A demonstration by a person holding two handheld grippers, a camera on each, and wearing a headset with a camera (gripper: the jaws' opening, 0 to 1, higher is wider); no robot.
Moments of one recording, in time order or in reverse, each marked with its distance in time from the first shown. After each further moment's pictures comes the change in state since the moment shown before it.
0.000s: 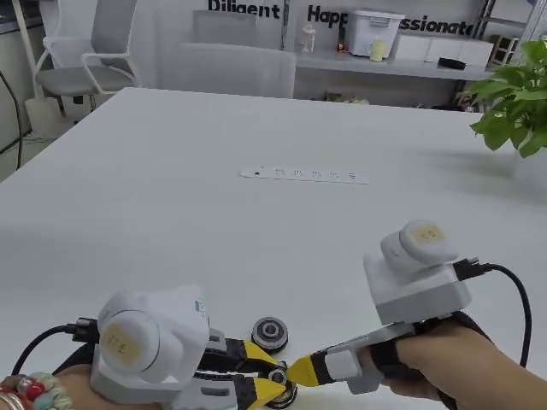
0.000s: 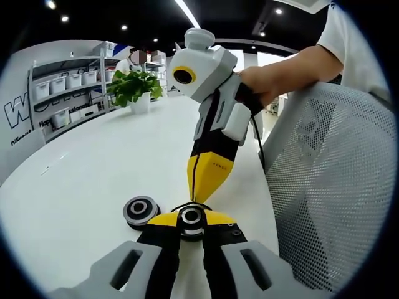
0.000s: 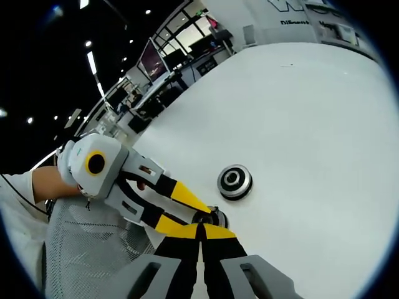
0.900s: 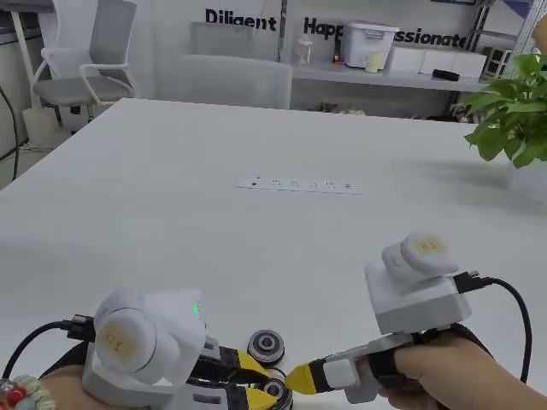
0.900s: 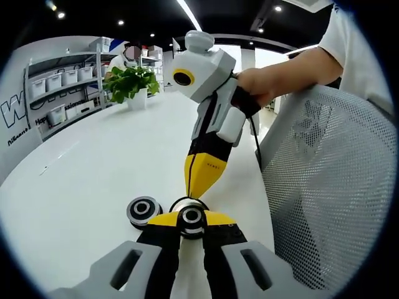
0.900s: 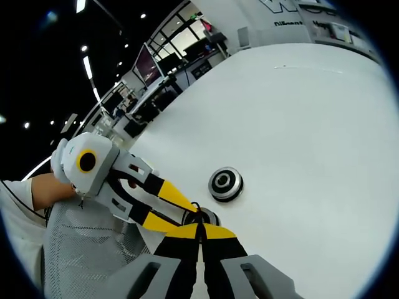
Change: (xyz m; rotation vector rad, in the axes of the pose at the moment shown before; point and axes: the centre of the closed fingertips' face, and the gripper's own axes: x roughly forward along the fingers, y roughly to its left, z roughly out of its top) left arm -0.008 0.003 0.004 0.000 0.038 -0.031; right arm -0.003 -0.016 -0.004 0.015 0.027 -0.068
